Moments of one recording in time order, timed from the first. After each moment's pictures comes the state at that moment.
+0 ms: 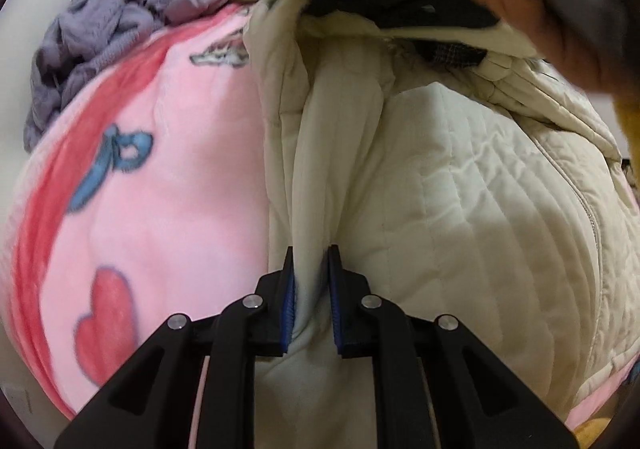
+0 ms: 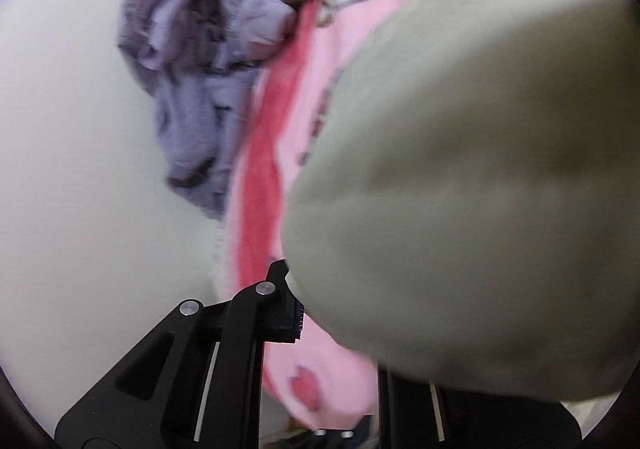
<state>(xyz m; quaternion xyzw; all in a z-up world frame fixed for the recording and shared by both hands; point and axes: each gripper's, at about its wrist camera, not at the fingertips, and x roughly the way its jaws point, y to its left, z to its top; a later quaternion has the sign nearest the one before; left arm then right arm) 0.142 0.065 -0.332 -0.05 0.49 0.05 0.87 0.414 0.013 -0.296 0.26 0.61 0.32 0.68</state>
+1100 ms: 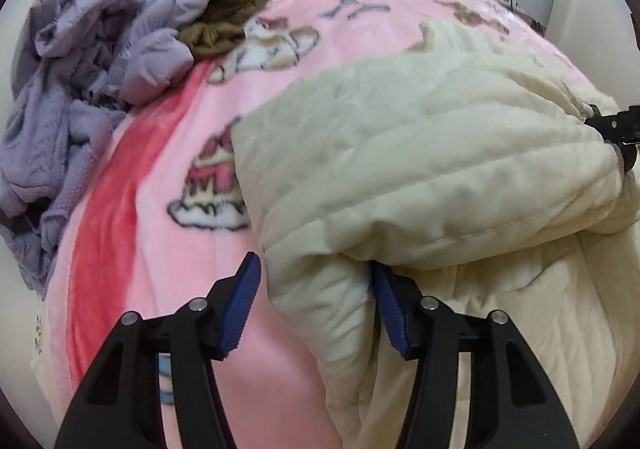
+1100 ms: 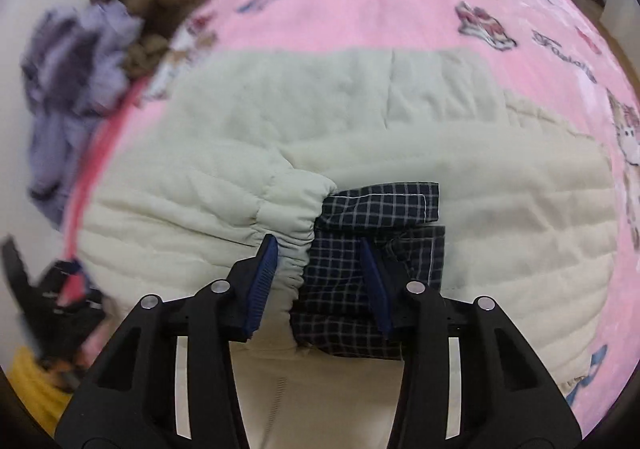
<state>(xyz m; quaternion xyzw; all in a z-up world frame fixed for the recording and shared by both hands) 0.307 0.103 -0.303 0.06 0.51 0.03 0.86 0.457 -0.204 -0.260 0.05 0.58 0.13 0.81</state>
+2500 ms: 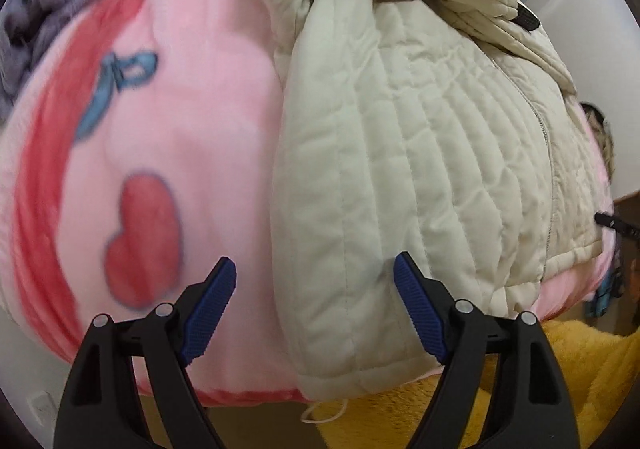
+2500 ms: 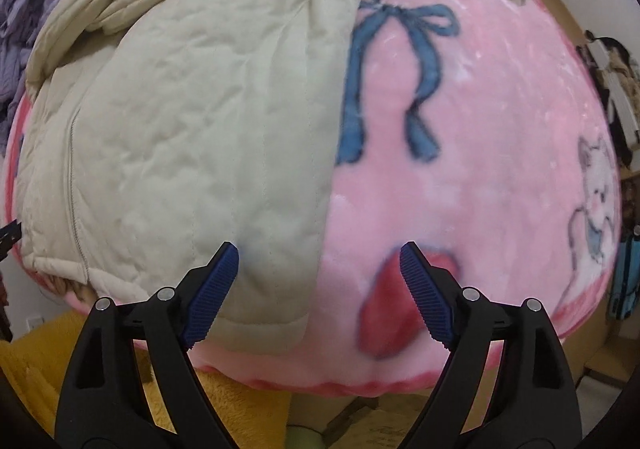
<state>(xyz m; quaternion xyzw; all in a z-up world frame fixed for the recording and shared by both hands) 0.106 0.113 -0.319 -0.07 0.62 -0.06 0.78 0.161 -0.378 -0.308 0.05 0.64 0.01 0.76</state>
